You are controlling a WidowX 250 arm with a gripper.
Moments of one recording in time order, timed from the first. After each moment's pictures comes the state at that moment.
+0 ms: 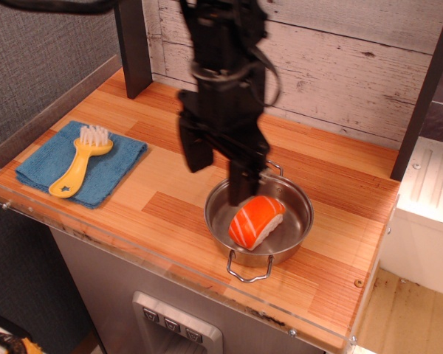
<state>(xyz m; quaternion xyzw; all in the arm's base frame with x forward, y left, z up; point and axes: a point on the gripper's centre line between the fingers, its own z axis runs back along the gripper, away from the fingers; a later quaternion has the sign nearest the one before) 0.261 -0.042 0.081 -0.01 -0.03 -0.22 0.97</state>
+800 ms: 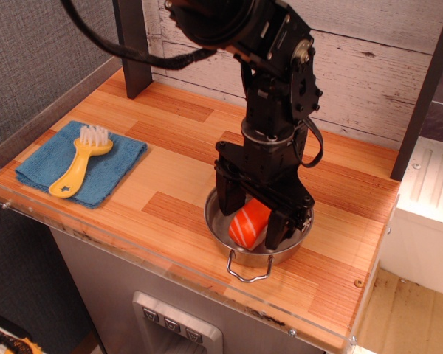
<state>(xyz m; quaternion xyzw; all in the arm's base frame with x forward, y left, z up) 0.271 -0.063 0.029 0.01 -0.01 -0.17 0.99</state>
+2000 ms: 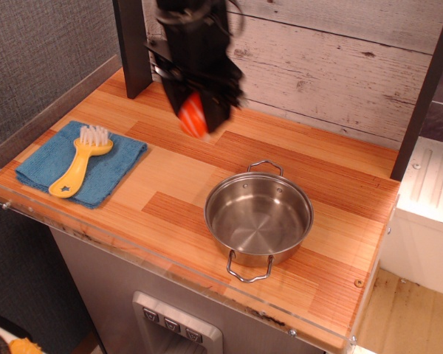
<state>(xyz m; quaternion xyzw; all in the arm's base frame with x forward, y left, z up) 0.310 0.038 0.103 -0.01 -0.10 -0.09 0.99</state>
